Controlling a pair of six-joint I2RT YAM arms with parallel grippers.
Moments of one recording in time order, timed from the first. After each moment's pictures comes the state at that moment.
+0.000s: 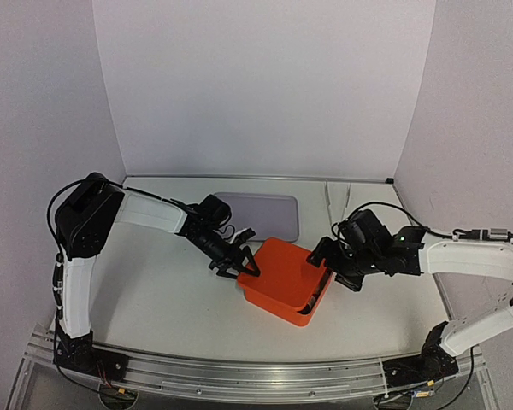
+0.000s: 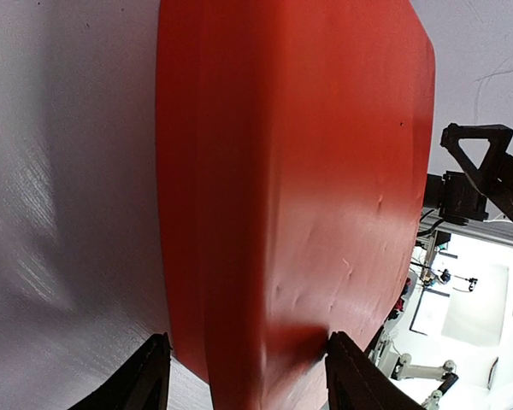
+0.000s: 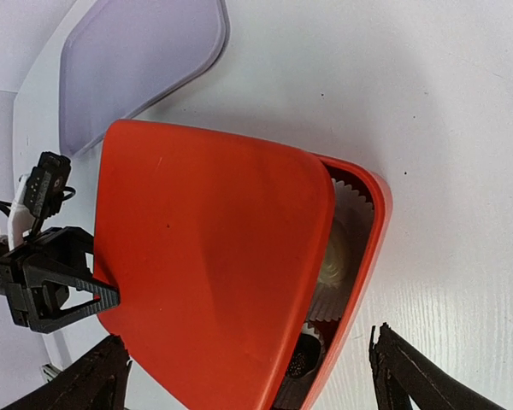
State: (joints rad) left arm -0.72 2.09 1.34 -0.35 0.84 -0.45; right arm 0.84 1.32 0.80 -0.39 0.11 1.18
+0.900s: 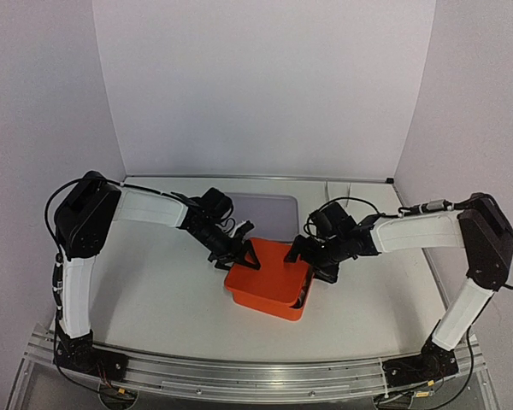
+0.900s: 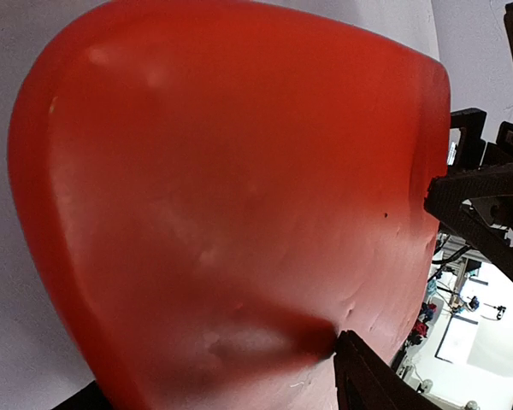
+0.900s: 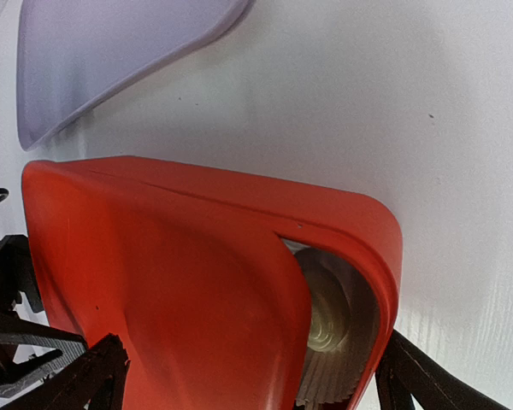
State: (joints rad) left arm -0.72 2.09 1.41 -0.42 0.71 -0.44; right arm 0.74 1.70 0.99 -0.29 -0.08 1.06
